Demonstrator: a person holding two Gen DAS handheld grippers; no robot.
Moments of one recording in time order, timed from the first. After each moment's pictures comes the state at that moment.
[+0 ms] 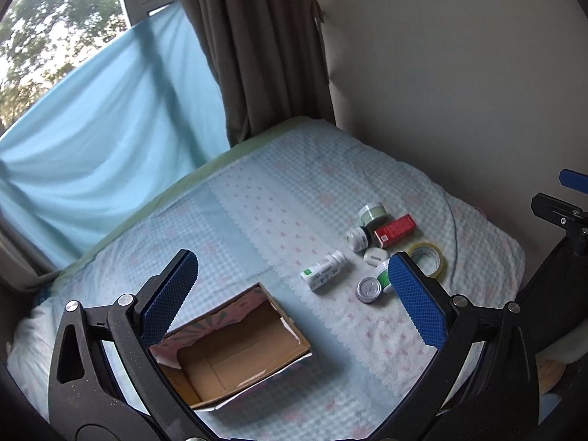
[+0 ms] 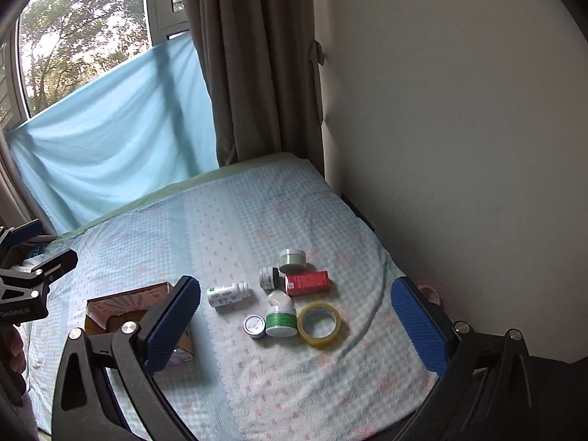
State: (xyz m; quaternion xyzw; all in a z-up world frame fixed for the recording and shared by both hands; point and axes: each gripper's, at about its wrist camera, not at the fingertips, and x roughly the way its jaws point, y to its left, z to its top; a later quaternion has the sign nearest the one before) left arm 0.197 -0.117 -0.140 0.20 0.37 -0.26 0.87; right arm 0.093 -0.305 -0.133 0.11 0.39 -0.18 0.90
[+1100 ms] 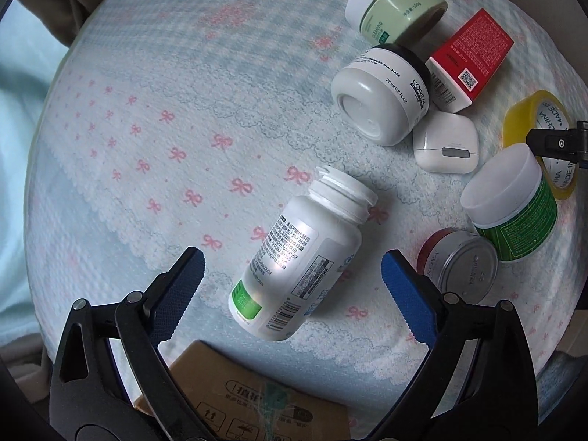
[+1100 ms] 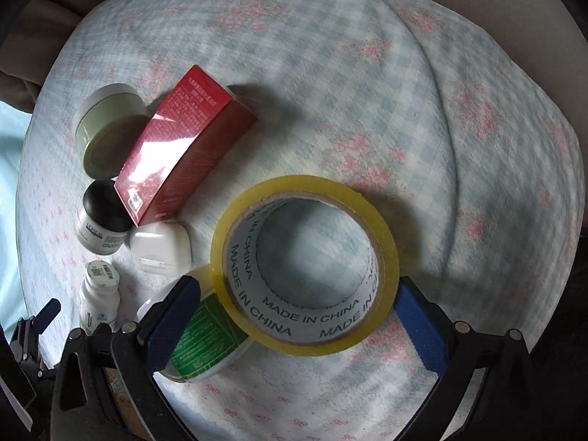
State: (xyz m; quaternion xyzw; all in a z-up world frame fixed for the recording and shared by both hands) left arm 0.364 -0.256 -0.506 0.39 0.57 -0.33 0.64; right arm 0.219 -0.413 -0.485 0.41 0.60 -0.31 0.61
